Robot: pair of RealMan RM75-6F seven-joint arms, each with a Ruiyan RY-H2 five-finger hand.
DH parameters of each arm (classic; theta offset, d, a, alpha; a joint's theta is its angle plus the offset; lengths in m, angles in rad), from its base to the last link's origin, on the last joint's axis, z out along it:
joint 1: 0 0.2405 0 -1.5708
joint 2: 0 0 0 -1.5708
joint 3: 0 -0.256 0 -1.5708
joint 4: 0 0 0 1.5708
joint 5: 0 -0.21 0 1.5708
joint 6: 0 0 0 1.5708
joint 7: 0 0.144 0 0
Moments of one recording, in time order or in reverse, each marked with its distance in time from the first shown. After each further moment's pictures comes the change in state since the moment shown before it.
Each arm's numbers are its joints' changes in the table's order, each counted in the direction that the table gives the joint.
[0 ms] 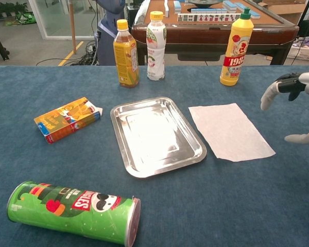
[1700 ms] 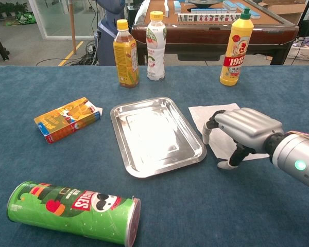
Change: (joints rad) left arm 0.027 0.012 0.005 -0.026 0.007 0.026 -0.044; right arm 0.170 -0.442 -0.034 -0.253 -0.299 -0.082 -0.295
